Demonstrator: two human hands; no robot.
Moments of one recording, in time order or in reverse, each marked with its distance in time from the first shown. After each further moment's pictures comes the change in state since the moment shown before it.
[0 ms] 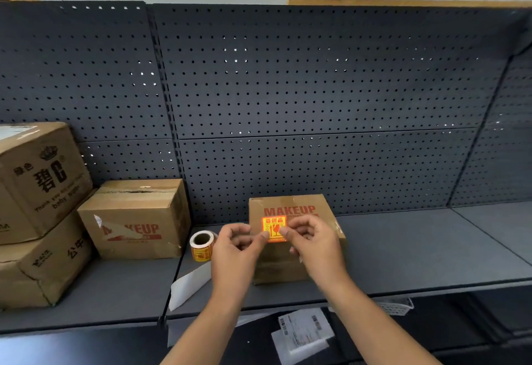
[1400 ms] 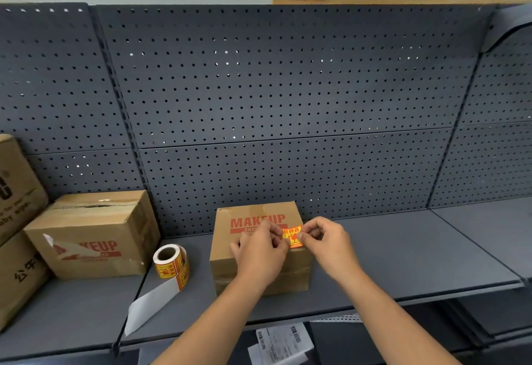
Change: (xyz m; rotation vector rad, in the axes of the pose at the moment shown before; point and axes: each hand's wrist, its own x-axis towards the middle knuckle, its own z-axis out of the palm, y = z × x) left_hand 0.021 -0.001 0.124 0.723 -0.178 0.106; right_hand 0.057 0.040 -0.100 -0.391 0.025 0.024
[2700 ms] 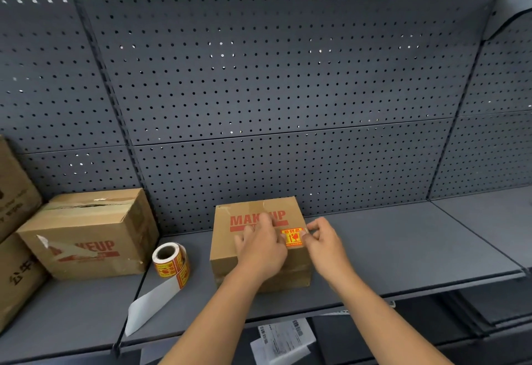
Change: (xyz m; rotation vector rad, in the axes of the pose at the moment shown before) left_hand 0.012 -0.003 0.000 0.196 -0.172 0.055; right_hand -0.007 0.004 0.021 0.085 -0.024 0.161
